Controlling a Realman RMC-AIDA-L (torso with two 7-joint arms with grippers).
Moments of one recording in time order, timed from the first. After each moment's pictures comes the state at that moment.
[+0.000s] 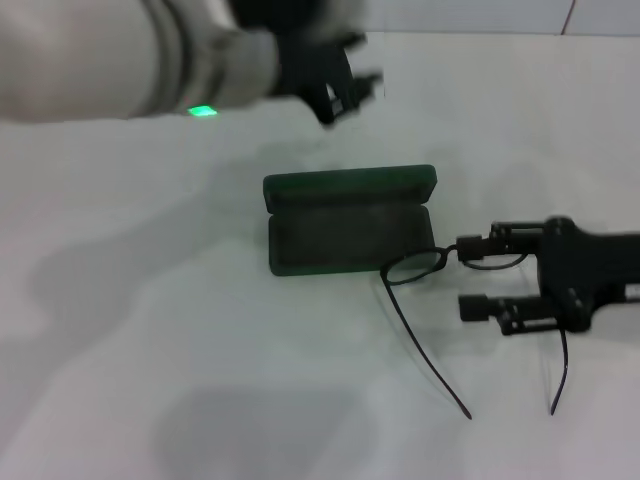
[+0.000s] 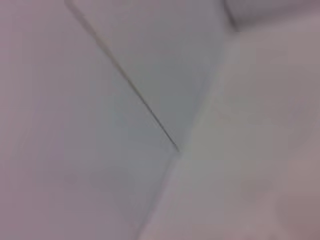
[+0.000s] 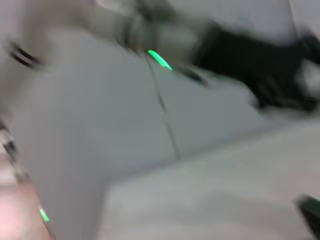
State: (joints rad) left arm -0.38 -2.10 1.72 1.80 2.58 1.01 -2.31; right arm 0.52 1.87 -1.45 -0.56 -1.33 -1.60 1.33
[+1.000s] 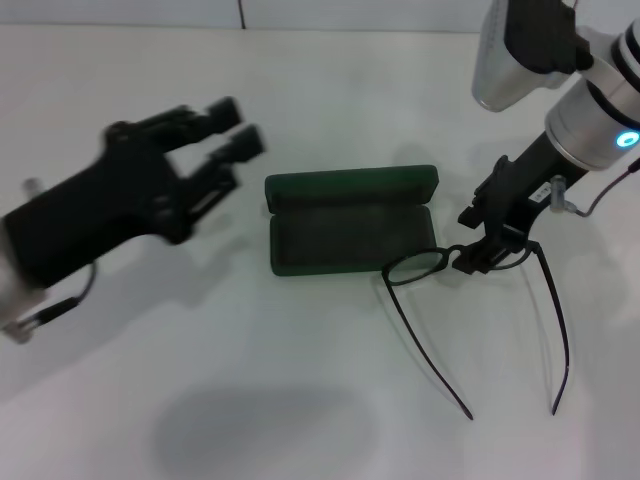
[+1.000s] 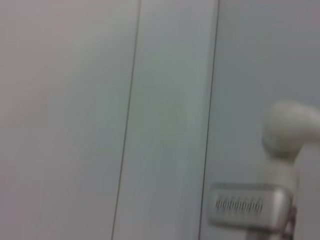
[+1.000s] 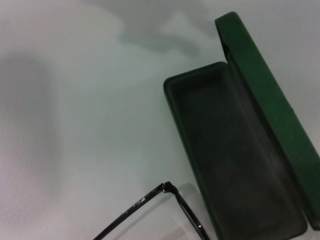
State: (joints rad) left arm 0.01 -2.09 1.35 1.03 1.04 1.45 -1.19; right arm 0.99 2.02 -1.35 -0.85 -2.44 -1.50 2.05
